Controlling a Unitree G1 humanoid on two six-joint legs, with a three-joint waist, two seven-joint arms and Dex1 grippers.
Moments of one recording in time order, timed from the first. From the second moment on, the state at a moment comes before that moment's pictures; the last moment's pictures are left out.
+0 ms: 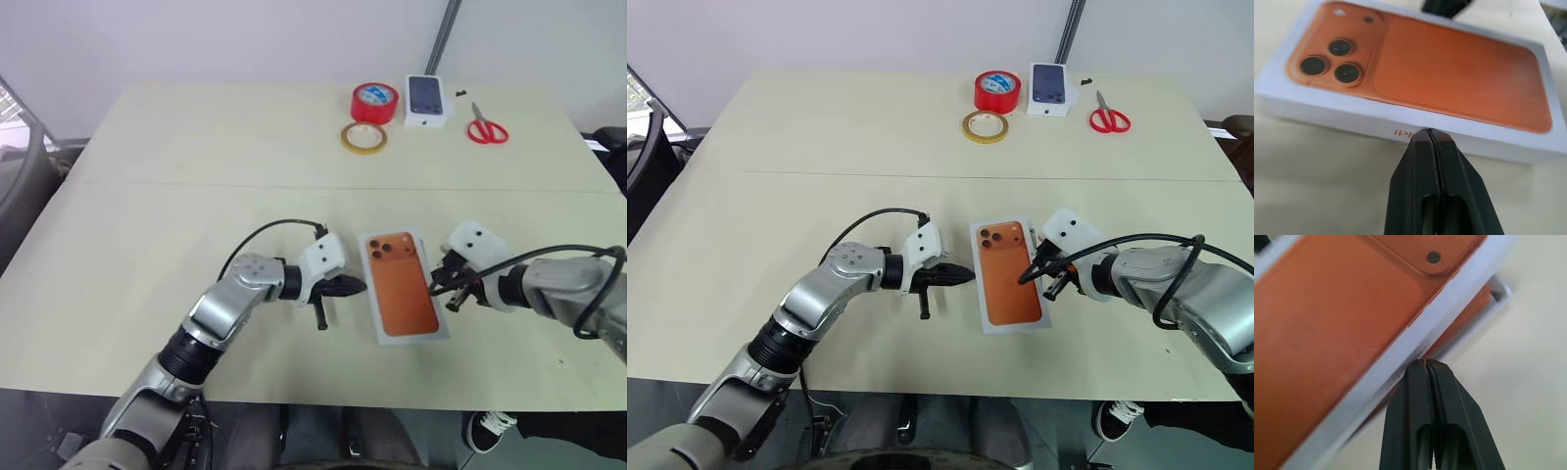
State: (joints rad) left arm -0.51 0.30 -0.41 -0.12 -0.21 0.56 -0.90; right arm -0.29 -1.16 0.06 -0.57 0.75 1.12 0.42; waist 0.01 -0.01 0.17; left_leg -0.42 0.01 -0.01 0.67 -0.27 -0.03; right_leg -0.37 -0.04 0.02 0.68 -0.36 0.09
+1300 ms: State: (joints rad) left arm -0.61 0.17 -0.35 -0.02 -0.25 0.58 -0.84; right arm 0.08 -1.16 -0.33 -0.73 0.64 0.99 0.79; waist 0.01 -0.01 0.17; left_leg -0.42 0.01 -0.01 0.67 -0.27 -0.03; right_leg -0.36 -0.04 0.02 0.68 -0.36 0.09
